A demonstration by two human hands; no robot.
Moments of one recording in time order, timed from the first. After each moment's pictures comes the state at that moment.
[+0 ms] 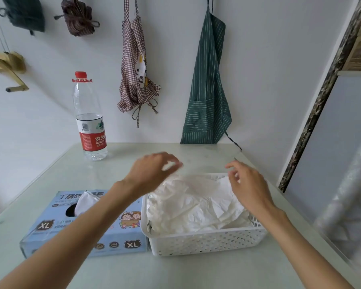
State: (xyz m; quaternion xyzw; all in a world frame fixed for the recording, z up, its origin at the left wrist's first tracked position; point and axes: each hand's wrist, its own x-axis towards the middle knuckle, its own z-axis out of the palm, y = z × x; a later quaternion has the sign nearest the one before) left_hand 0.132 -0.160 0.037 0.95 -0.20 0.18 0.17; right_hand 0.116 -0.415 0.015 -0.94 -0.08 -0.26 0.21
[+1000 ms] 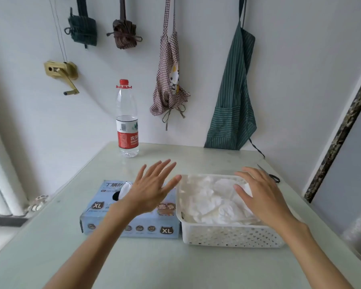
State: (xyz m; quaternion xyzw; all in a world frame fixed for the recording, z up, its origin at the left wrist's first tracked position) left_hand 0.066 -0.101 0.009 0.98 -0.12 0.09 0.14; right_hand 0.077 -0.385 0.023 -0.96 -0.16 -0.21 0.09
